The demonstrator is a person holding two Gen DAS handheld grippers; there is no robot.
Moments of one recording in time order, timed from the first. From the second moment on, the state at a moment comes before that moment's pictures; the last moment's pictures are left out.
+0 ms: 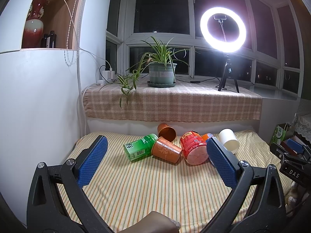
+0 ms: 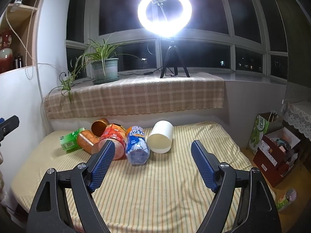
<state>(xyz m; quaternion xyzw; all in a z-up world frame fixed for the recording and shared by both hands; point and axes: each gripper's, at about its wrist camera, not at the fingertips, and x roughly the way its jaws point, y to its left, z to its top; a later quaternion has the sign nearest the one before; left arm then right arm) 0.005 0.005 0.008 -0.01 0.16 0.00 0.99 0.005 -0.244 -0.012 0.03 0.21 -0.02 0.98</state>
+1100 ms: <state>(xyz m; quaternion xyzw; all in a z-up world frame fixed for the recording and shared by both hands) 0.007 0.007 0.005 -0.02 0.16 0.00 0.99 0.015 -0.237 -0.019 0.03 0.23 -0.01 0.97</state>
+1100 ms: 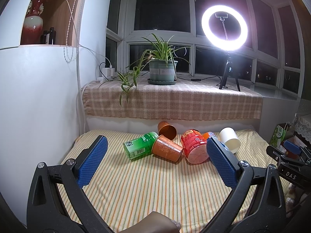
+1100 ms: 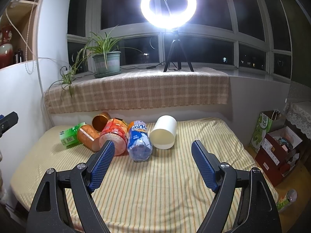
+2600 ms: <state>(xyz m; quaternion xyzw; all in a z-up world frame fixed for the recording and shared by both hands) 0.028 0.037 -0.050 0.00 0.26 0.02 0.97 0.193 -0.258 -0.078 0.09 0.46 0.16 0.87</state>
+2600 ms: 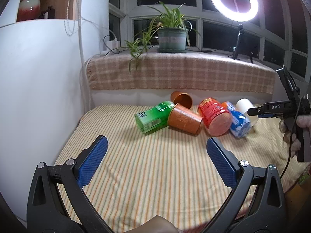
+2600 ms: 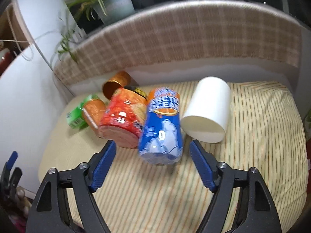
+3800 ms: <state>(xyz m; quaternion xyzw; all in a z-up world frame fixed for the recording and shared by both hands) 0.026 0.053 -0.055 -0.01 0.27 0.04 0.96 0.222 -0.267 -0.111 0.18 0.52 0.18 0.81</state>
